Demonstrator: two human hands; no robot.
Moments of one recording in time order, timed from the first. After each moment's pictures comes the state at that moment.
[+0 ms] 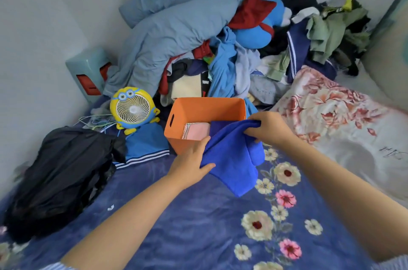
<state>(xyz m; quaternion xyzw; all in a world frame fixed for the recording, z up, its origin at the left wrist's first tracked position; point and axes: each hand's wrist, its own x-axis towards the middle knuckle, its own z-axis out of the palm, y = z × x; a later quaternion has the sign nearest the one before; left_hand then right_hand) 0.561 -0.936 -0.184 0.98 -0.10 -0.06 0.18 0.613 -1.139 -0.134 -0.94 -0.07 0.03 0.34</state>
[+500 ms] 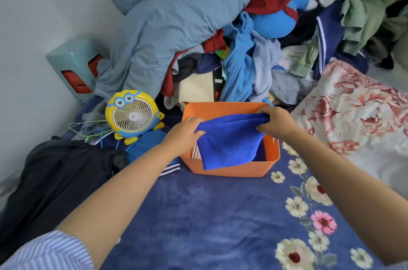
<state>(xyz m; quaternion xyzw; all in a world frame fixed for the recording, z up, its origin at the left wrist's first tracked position) 0.758 -0.826 -0.189 0.97 -0.11 -0.08 0.20 0.769 -1.057 -0.180 -0.94 -0.03 0.07 0.34</state>
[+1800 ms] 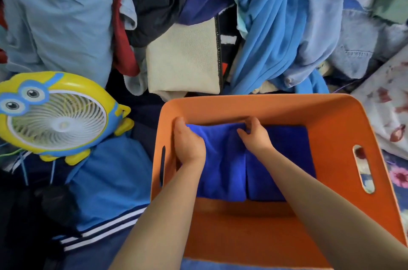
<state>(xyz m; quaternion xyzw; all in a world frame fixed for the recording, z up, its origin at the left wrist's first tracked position) 1.003 -0.831 -0.499 0.88 0.29 0.00 0.38 1.005 -0.978 -0.503 -0.85 0.19 0.17 0.45</state>
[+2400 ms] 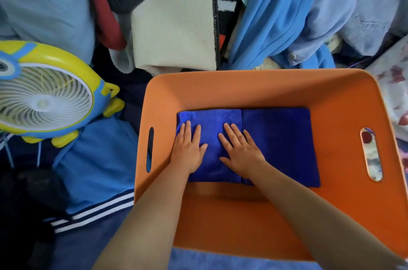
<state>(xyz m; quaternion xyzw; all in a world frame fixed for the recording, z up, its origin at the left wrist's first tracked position) 0.961 -0.810 -0.551 0.96 -0.05 -0.29 0.04 0.949 -0.967 -0.551 -0.94 -0.17 0.30 -0.01</state>
